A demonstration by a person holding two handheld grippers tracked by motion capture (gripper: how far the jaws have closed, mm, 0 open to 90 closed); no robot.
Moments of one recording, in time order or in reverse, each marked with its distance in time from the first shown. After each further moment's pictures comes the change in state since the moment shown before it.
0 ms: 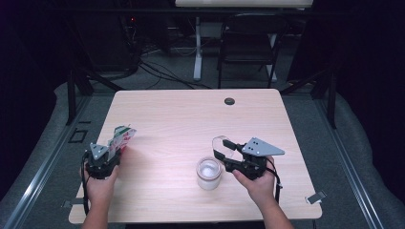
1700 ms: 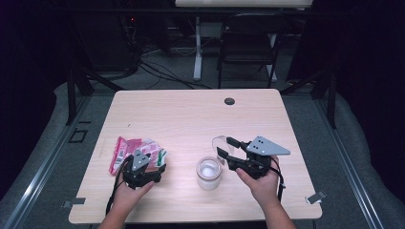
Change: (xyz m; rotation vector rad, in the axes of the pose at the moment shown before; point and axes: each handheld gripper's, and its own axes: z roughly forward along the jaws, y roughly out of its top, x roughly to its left) left arm -0.101 0.000 -0.001 0.030 -0.360 0.285; right arm -0.002 0.008 -0.010 -0.031 -0.030 0.004
